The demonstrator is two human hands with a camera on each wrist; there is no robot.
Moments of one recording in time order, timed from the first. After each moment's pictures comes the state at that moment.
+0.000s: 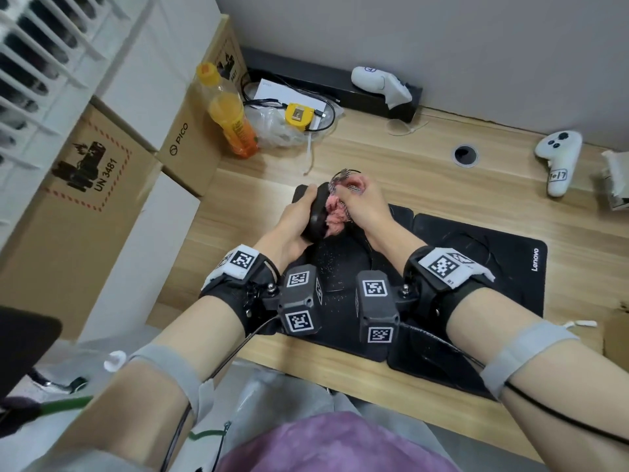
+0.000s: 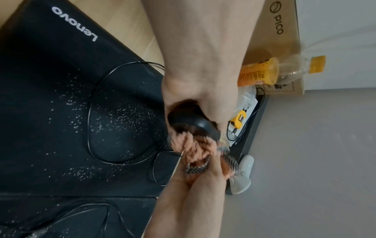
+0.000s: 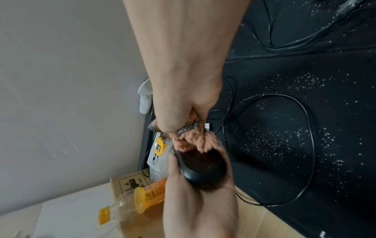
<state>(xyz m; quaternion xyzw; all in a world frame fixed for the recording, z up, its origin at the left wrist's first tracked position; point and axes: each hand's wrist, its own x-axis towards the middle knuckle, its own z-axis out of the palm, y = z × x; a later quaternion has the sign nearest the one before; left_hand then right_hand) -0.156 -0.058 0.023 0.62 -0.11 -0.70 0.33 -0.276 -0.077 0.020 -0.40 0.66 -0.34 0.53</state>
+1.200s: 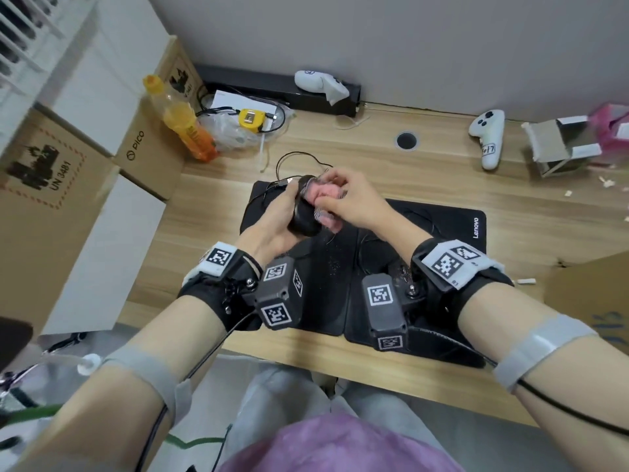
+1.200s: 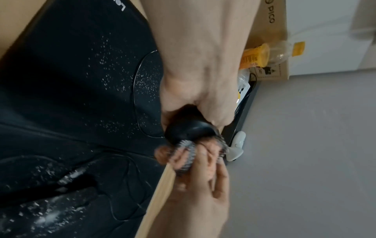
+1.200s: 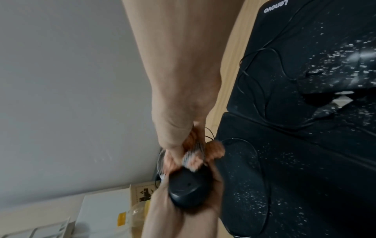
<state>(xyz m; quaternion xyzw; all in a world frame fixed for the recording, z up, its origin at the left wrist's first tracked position) -0.235 -0.017 0.070 0.56 -0.13 -0.75 0.34 -0.375 -0.028 0.062 -0.58 0.58 -0.28 0.49</state>
